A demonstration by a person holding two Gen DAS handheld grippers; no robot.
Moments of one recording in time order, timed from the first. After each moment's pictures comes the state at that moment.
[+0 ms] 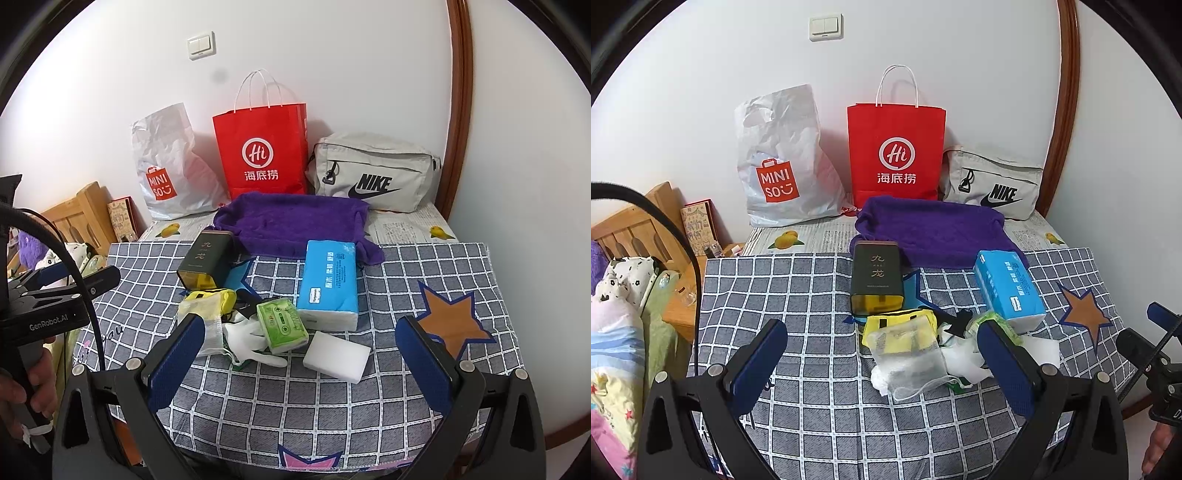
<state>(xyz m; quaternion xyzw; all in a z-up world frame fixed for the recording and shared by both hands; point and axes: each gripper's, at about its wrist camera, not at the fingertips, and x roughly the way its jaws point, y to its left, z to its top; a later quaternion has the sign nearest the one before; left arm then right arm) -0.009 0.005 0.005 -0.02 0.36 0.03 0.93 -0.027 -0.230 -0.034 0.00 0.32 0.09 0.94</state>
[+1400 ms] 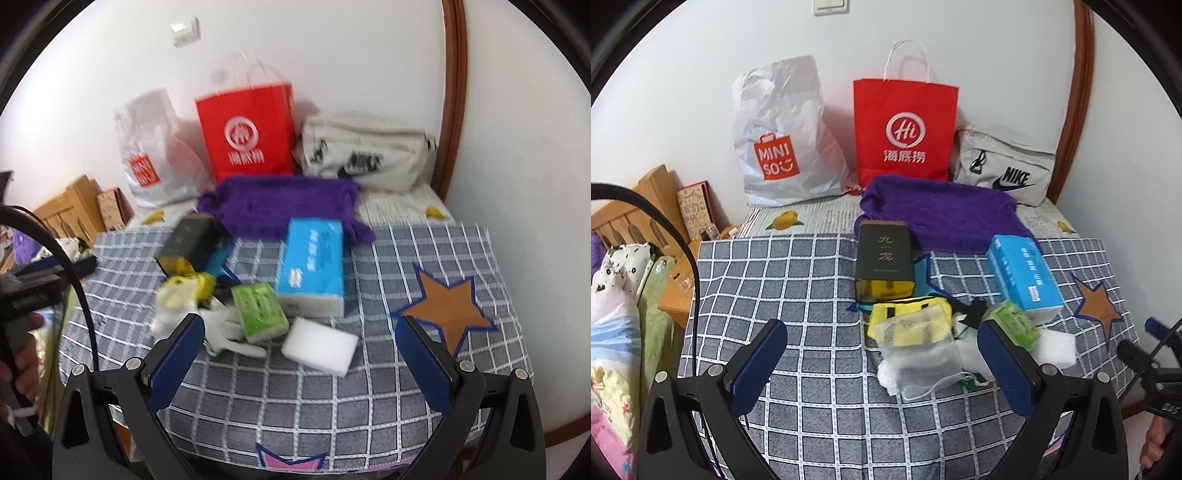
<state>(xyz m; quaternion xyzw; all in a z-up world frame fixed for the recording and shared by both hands) 0.019 0.014 -0.024 -0.03 0.40 0.04 0.92 -0.003 -0.250 -0.074 0.01 0.36 0.08 0.93</state>
